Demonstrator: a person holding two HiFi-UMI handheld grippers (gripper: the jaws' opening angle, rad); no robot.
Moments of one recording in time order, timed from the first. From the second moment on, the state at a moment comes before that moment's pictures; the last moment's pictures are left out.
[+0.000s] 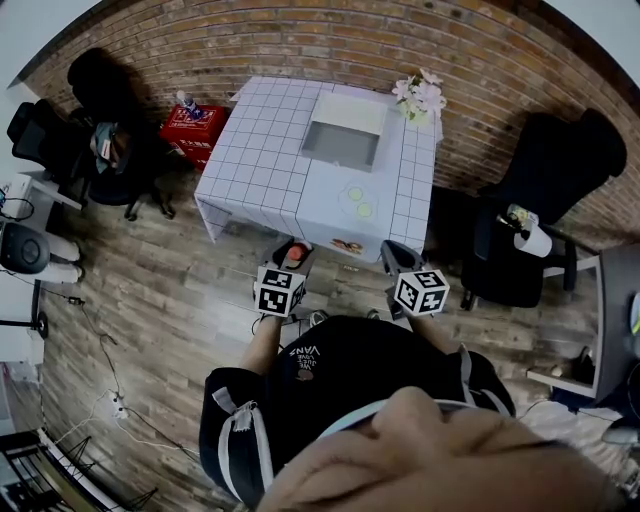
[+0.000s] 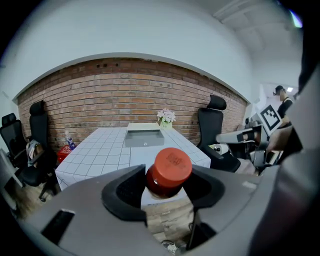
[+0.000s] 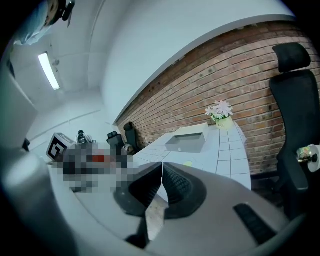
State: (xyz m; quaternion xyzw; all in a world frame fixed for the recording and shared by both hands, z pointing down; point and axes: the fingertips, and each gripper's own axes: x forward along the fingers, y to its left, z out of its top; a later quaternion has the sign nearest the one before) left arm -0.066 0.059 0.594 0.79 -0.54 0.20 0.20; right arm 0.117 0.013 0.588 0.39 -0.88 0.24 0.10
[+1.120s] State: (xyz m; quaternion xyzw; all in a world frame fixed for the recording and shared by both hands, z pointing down) left arm -0.001 0.091 0.607 0.75 -0.59 0.19 0.23; right arm 0.162 0.016 0.608 0.33 -0.90 0.24 0.14
